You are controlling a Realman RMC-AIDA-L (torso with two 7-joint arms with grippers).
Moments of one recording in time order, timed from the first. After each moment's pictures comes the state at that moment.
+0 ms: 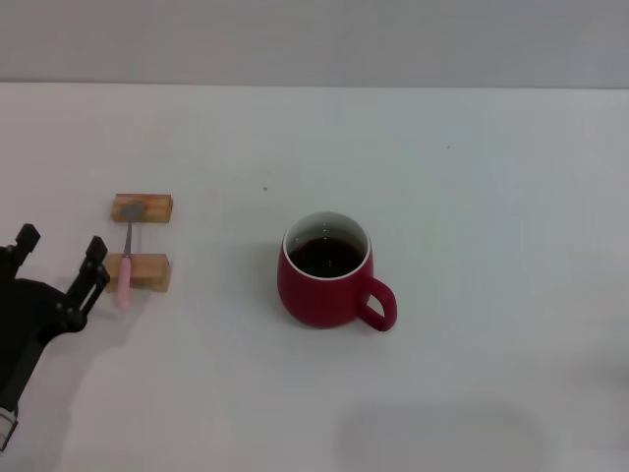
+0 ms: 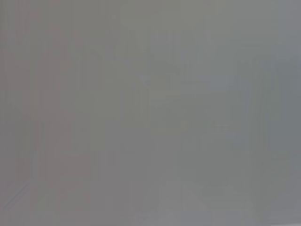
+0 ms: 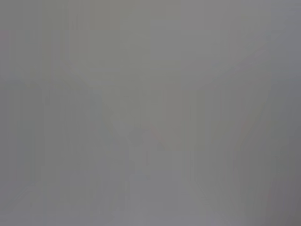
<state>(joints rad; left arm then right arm) -0.08 -2.07 2.26 0.32 -0.52 1.33 -0.14 0.03 2.09 0.21 0.23 -1.63 -1.60 0.05</state>
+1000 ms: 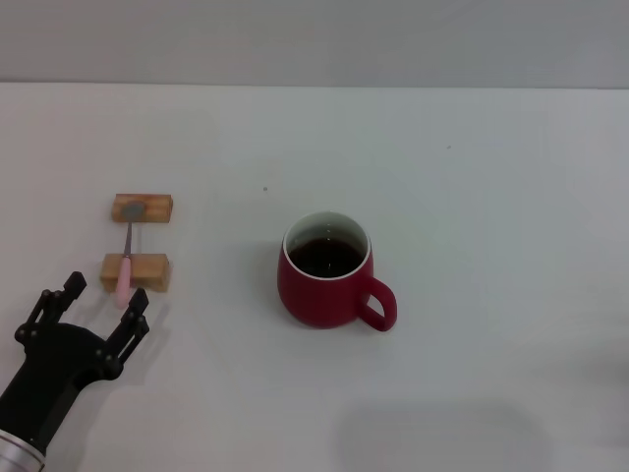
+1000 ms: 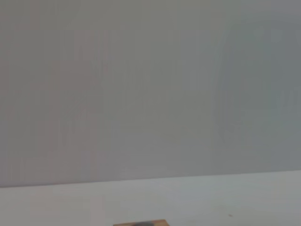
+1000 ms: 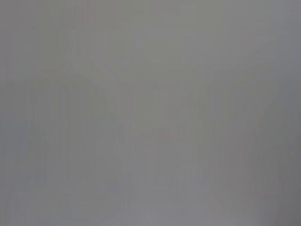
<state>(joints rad) -0.05 -2.07 2.38 0.31 -0.52 1.27 -0.15 0.05 2.09 0.20 0.23 -1.64 -1.59 0.05</state>
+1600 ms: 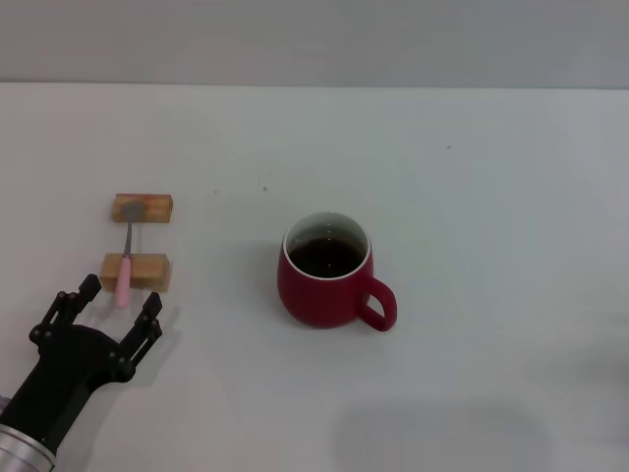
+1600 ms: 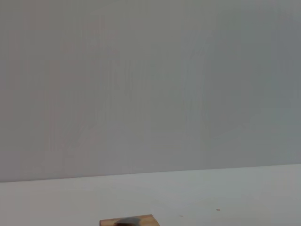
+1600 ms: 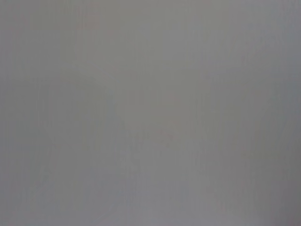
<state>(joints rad) -0.06 -2.07 2.40 0.32 -0.52 1.24 -0.15 0.05 2.09 0.20 0.23 -1.64 -1.58 0.06</state>
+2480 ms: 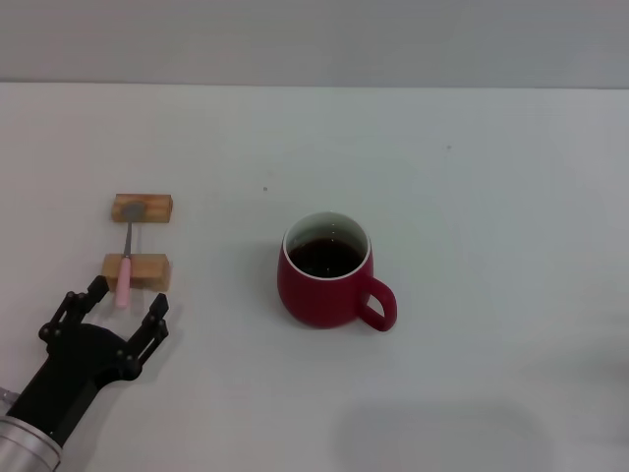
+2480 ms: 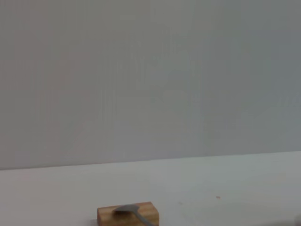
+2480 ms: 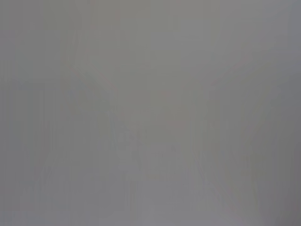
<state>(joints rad) -0.07 -2.07 2.40 0.33 -0.52 1.19 -0.15 0.05 2.09 0.20 0.23 -1.64 -1.58 0.06</state>
